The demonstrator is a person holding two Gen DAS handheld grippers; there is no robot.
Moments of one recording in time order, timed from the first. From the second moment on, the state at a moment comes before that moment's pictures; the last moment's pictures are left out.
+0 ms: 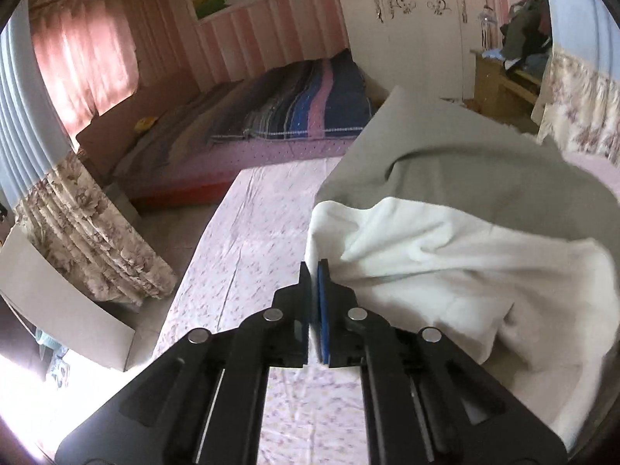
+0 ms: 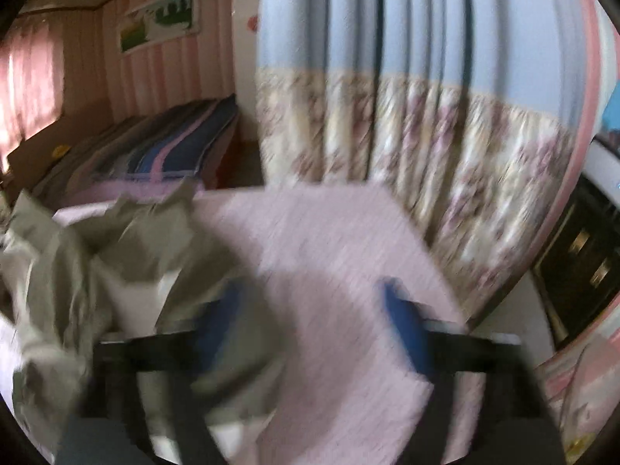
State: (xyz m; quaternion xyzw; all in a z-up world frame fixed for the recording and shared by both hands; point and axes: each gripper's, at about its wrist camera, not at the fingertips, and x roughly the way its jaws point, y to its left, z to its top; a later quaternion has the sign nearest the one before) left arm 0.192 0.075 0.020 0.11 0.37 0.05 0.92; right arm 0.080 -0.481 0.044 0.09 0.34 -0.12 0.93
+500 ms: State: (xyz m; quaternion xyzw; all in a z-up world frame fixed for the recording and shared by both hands) left arm 0.150 0.072 0.028 0.07 0.33 -0.02 0.94; right arm 0.099 -0.450 -0.016 0.14 0.42 -0.07 0.90
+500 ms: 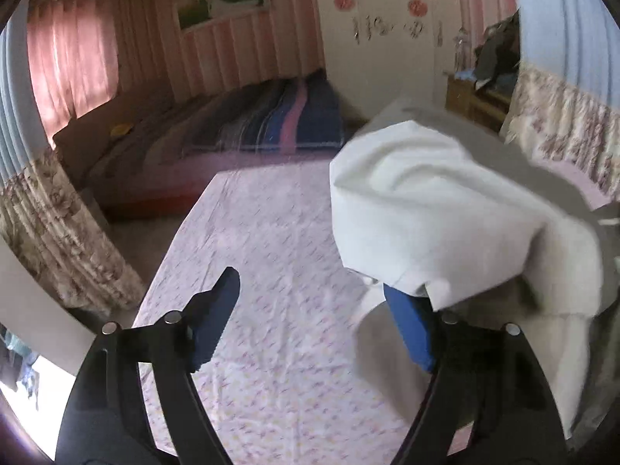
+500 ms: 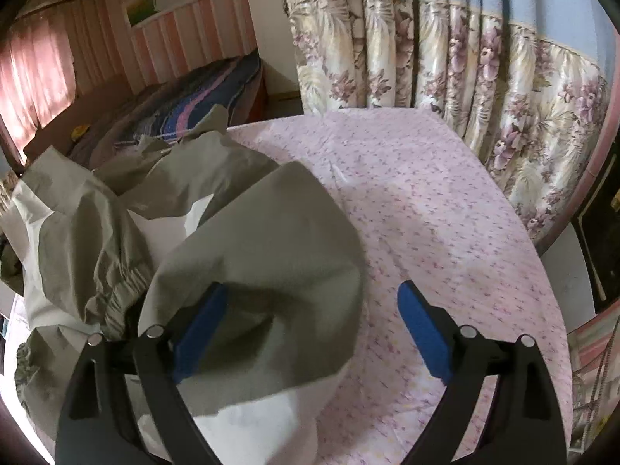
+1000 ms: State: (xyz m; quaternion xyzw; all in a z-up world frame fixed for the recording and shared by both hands) left arm 0.137 0.063 0.065 0.03 0.28 -0.05 0.96; right arm 0.117 -0.440 -0.024 0.14 0.43 -0.06 0.89
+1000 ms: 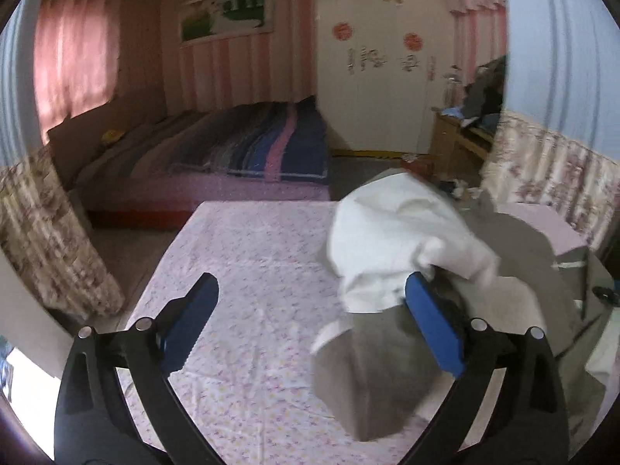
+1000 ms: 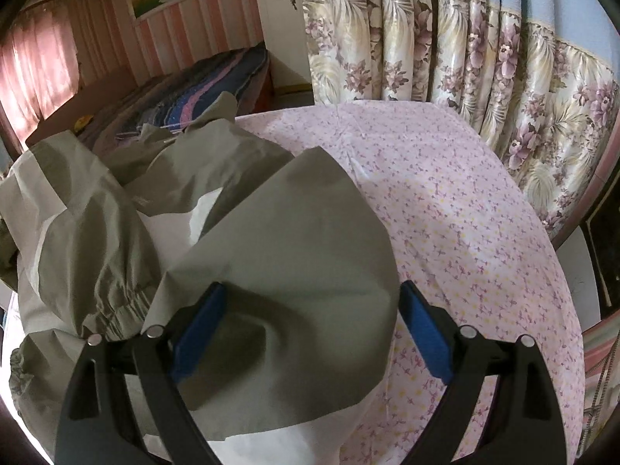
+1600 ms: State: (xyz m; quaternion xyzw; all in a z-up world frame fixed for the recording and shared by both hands) left arm 0.218 -0.009 -0.002 0.09 0.39 -0.12 0.91; right arm 0.143 -0.433 -0.028 0.12 0.43 -0.02 0.90
